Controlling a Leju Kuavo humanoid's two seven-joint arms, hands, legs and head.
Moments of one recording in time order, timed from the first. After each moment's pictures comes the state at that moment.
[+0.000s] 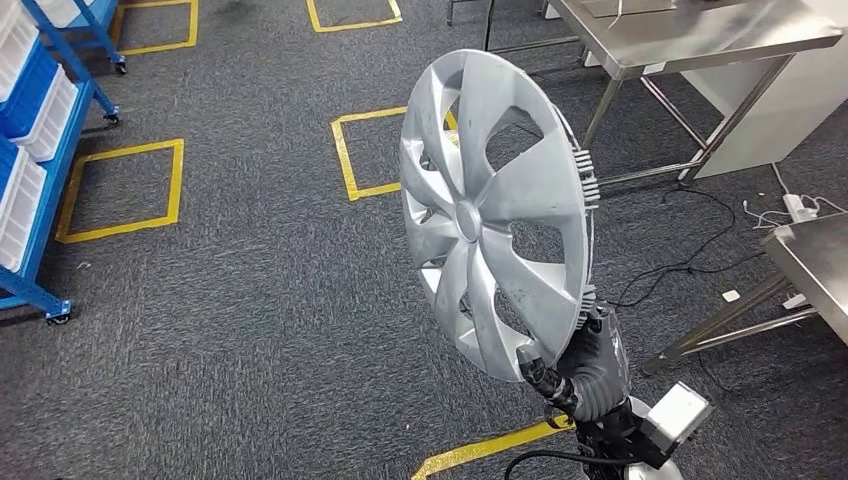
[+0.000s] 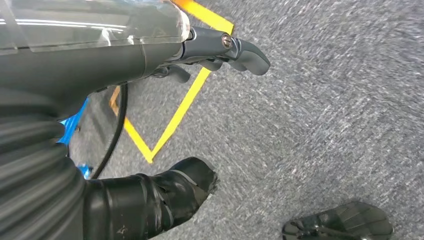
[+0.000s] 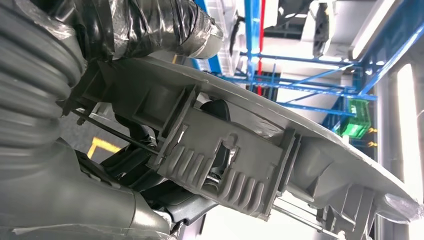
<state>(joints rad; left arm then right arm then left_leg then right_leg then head) -0.08 -0.10 0.63 -0.21 -1.15 0.28 -0.01 -0.01 -0.04 0.25 -1.90 -0.28 0.20 -0.46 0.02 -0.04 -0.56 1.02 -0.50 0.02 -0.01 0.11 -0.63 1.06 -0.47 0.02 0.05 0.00</state>
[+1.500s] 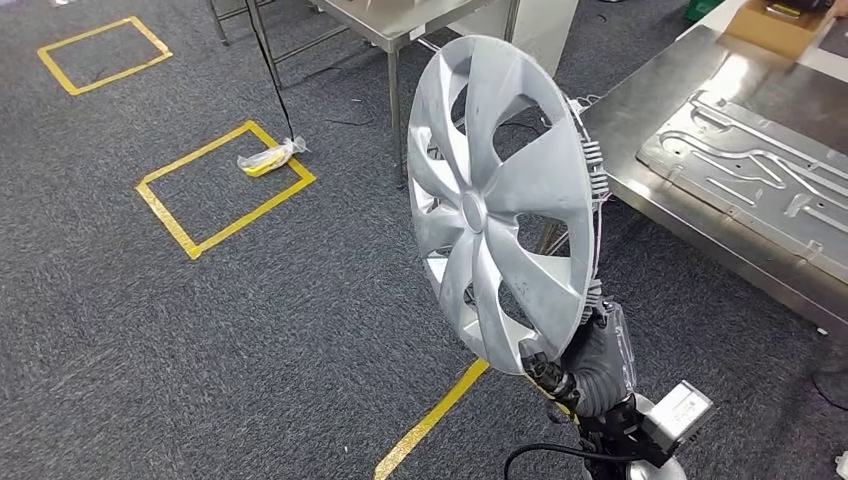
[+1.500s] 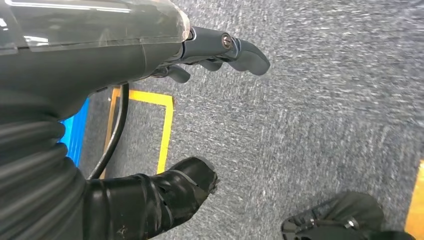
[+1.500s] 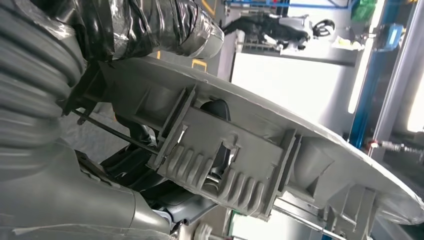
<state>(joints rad) -0.07 -0.10 0.64 -0.21 -1.14 0.27 -0.01 -0.03 -0.02 0.25 -1.91 -0.25 0.19 -0.45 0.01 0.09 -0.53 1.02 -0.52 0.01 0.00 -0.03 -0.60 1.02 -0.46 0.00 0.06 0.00</state>
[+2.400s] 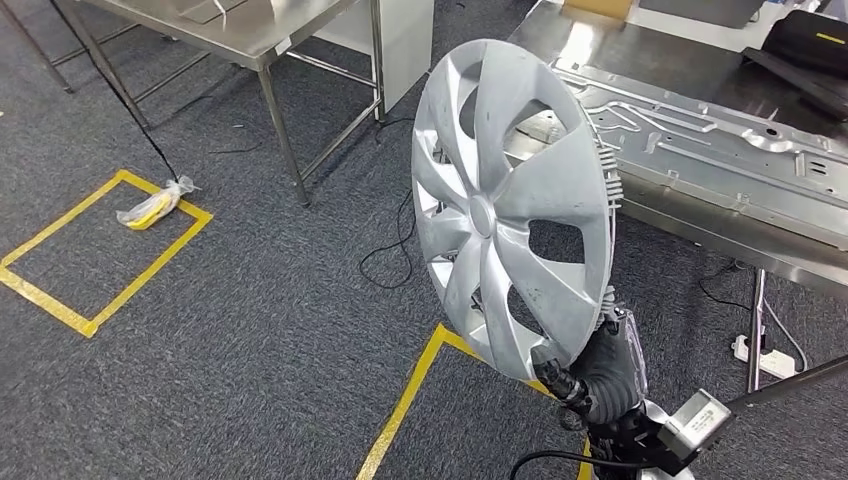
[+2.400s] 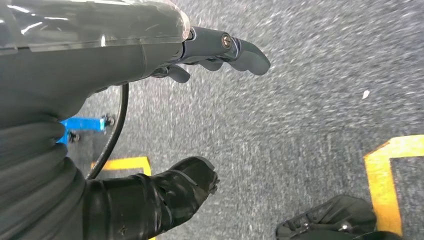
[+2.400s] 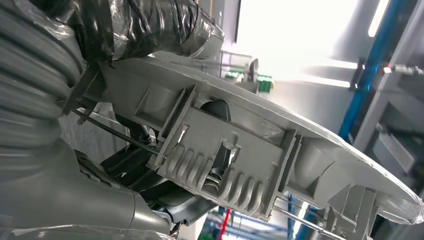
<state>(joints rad) -0.08 -0.12 0.64 -0.21 -1.17 0.28 0.00 -0.01 -0.05 0.23 -1.93 -0.29 0.21 -0.46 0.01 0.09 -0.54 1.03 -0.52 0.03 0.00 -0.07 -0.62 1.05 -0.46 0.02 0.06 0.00</state>
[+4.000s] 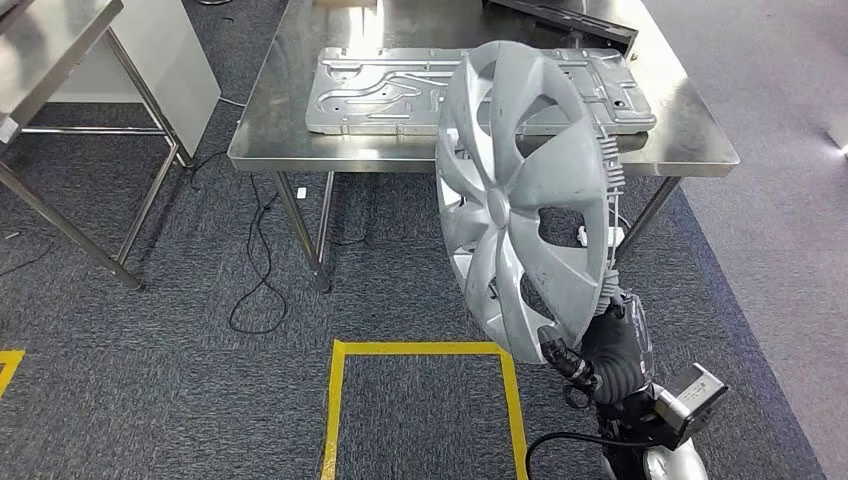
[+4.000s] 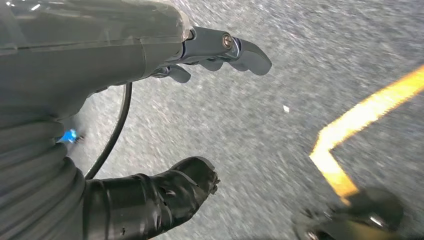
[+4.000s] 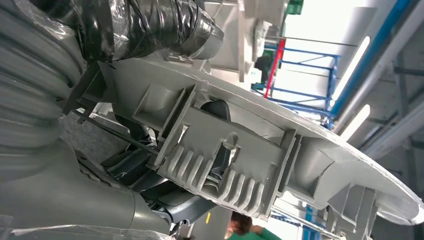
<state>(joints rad) -0.07 -0.13 0.65 -0.21 -1.17 0.28 0.05 -0.05 -0.06 0.20 -1.87 -0.26 0.20 -0.45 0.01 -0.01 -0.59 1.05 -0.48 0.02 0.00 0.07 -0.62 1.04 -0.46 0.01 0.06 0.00</state>
